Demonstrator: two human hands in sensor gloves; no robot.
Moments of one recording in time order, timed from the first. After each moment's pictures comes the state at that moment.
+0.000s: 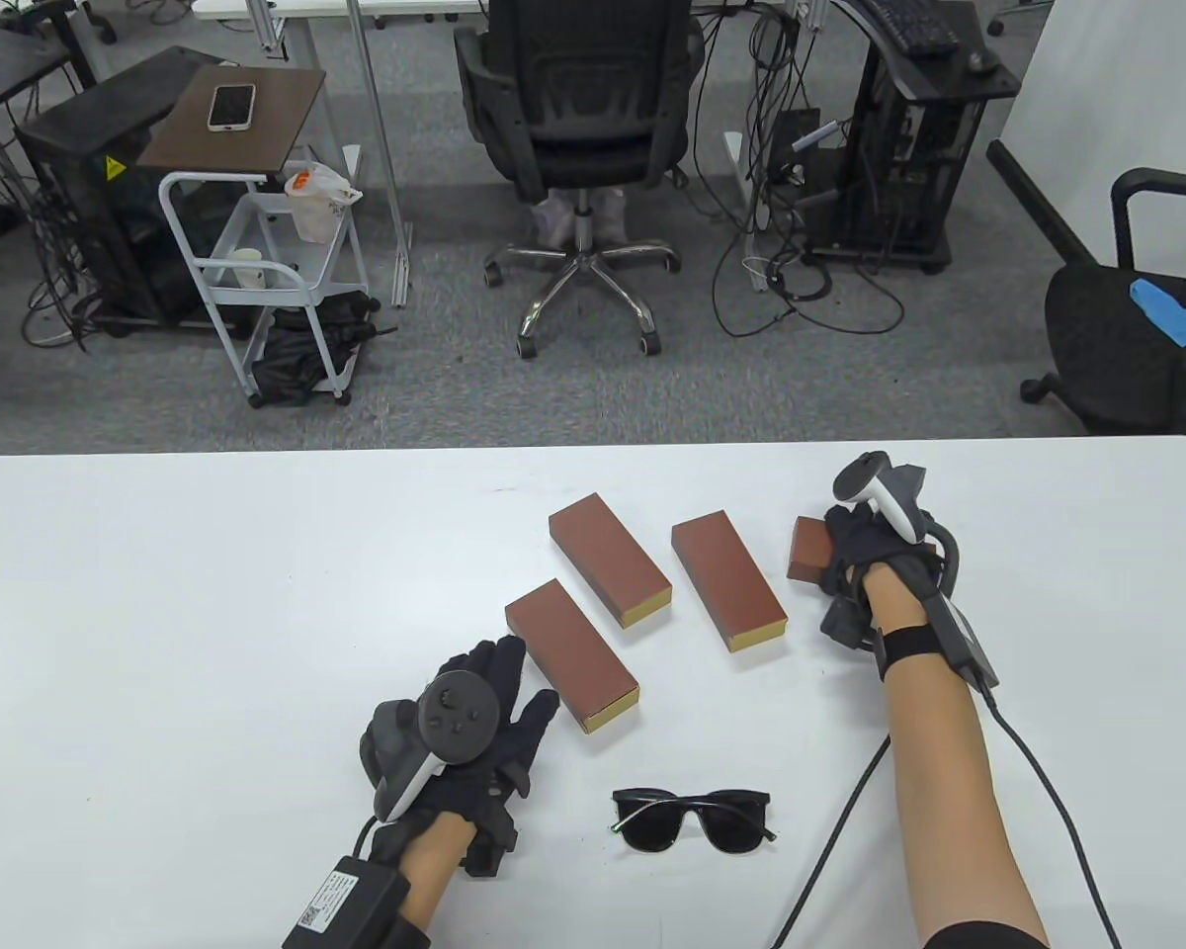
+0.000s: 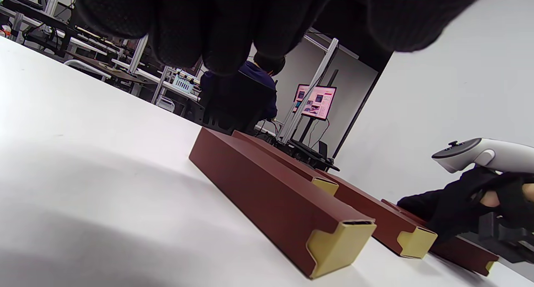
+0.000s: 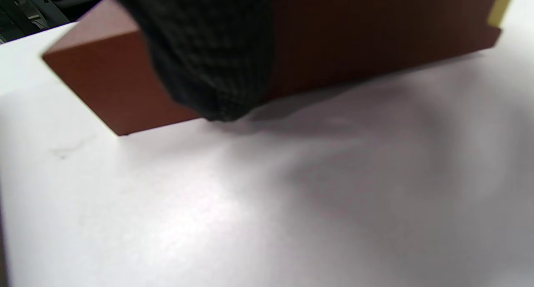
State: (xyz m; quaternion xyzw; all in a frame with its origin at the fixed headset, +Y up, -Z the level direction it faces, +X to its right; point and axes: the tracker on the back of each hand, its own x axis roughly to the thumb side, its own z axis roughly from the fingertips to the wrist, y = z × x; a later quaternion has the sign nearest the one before) left_hand -0.157 -0.711 -0.319 0.04 -0.03 0.22 0.97; right_hand 0.278 -0.751 -0.547 -0.24 0.22 0.93 0.14
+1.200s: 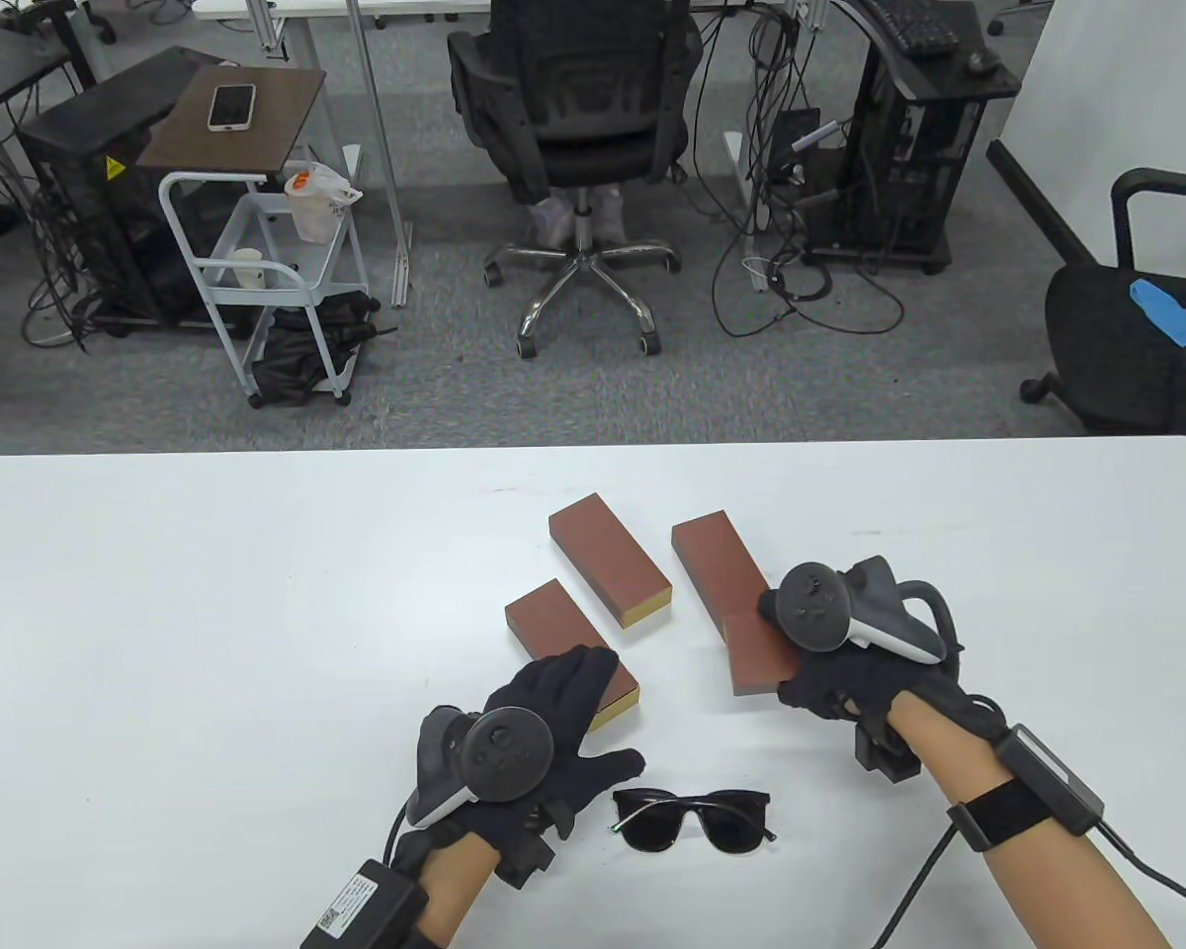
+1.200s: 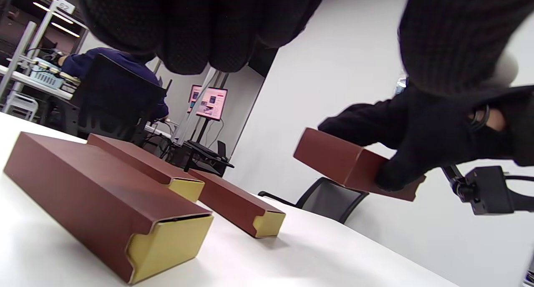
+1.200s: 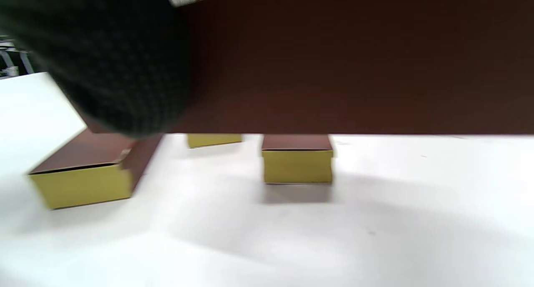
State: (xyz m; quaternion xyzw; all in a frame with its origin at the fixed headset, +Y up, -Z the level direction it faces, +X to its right) left_hand -0.107 -0.688 -0.299 0.08 -0.24 0.23 0.94; right_hand 0.174 -0.648 -0.376 0.16 0.08 0.98 0.02
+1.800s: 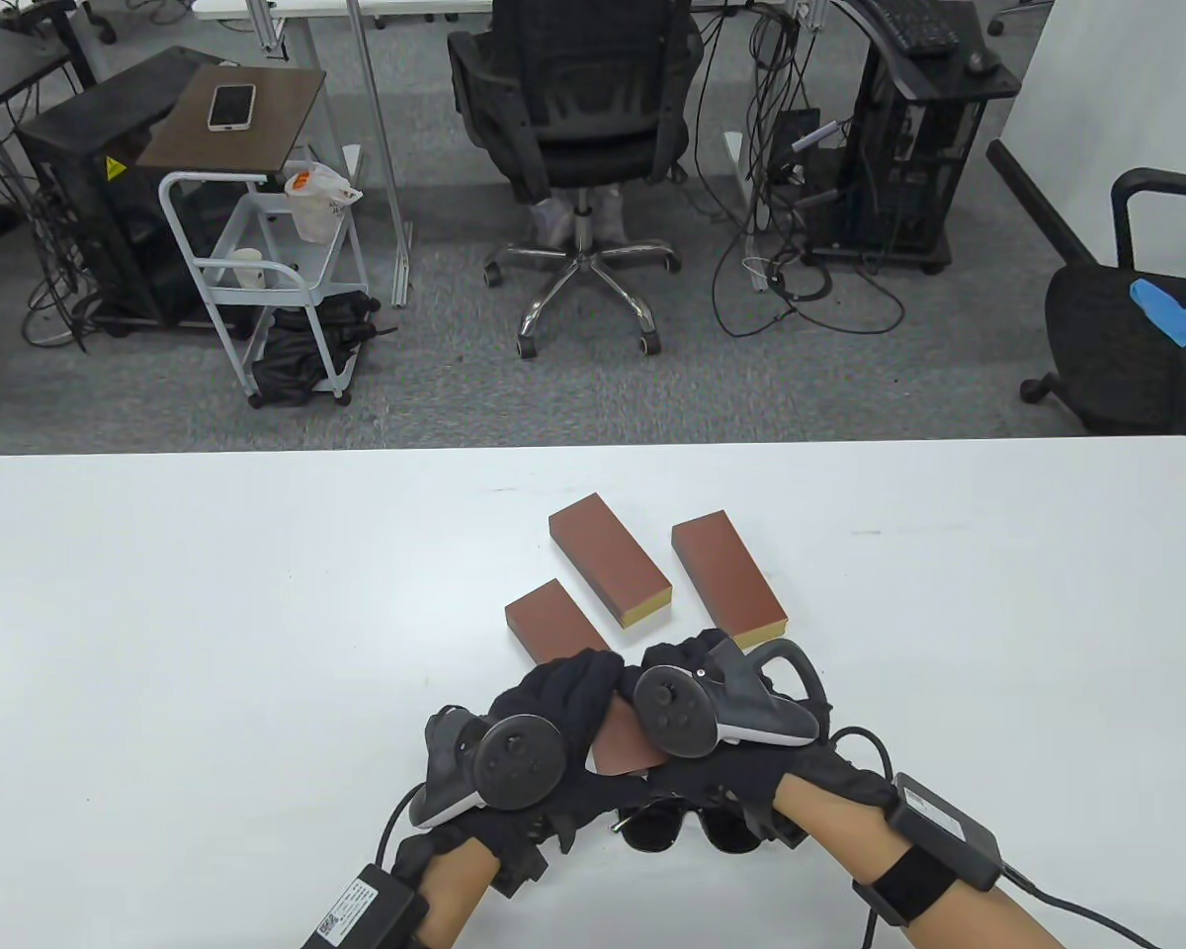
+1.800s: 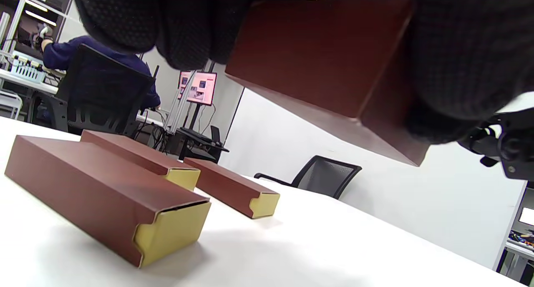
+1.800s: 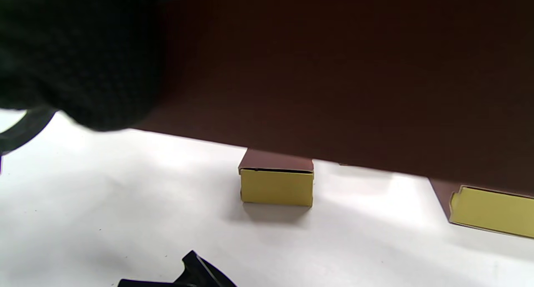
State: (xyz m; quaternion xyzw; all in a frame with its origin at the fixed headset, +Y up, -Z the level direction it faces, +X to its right) left_hand -0.104 -0.683 -0.295 0.05 -0.26 0.20 0.94; right_hand 0.069 -0.645 -0.316 0.30 0.04 0.95 0.01
